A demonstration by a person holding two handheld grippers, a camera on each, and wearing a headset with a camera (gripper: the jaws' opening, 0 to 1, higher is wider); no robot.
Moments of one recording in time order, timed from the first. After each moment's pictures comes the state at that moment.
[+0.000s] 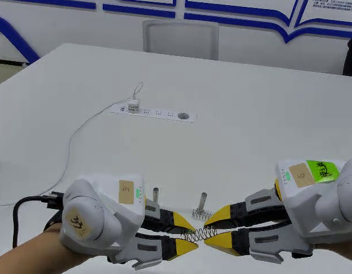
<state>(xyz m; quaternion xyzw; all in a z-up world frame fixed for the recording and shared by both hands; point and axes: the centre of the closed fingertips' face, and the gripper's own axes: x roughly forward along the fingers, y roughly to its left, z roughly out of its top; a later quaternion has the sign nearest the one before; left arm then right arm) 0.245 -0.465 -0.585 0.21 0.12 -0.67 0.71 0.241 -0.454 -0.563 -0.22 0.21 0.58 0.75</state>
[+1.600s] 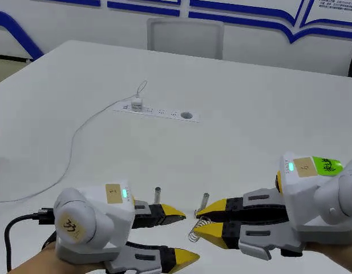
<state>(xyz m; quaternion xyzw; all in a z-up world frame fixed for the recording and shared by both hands) 0.259 -0.455 -0.595 0.12 0.15 -0.61 0.77 0.259 -0.449 -0.554 -0.16 0.21 0.54 0.80</state>
